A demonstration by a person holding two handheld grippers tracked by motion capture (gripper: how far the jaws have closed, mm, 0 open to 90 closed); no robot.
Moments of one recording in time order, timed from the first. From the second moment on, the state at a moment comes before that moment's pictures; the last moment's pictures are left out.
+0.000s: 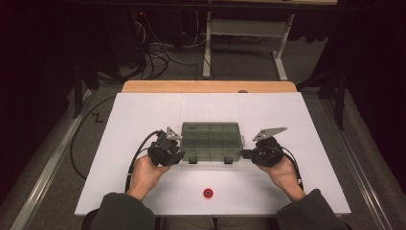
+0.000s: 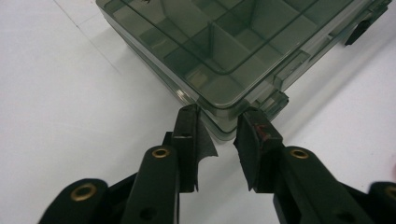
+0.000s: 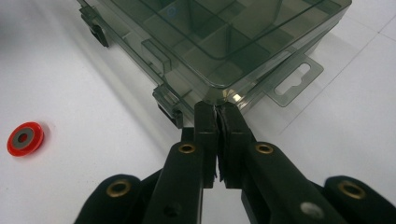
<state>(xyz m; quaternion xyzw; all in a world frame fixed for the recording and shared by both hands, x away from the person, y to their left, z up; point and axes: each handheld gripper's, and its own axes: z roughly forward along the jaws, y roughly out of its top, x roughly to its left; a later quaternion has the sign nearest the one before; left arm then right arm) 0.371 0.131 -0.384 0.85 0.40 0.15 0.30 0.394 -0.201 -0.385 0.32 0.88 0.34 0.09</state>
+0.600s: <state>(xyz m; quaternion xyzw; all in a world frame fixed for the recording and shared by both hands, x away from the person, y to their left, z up) 0.375 0.129 -0.379 0.84 0.41 0.16 0.32 0.395 -0.201 -0.385 0.33 0.87 0.36 0.10</state>
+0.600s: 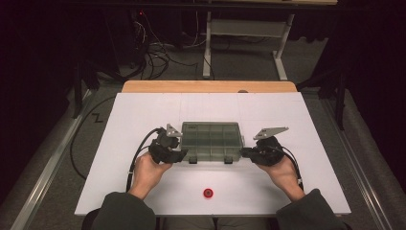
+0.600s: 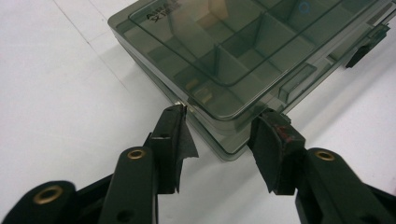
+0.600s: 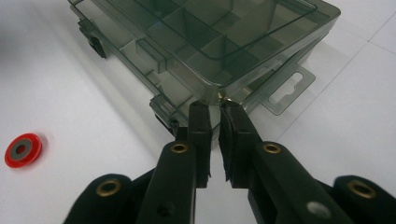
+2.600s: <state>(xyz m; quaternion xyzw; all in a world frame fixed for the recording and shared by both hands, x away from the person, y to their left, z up) 0.396 0.138 -0.350 0.80 0.43 0.18 0.39 0.450 -0.182 -0.387 0.42 0.85 0.31 0.09</state>
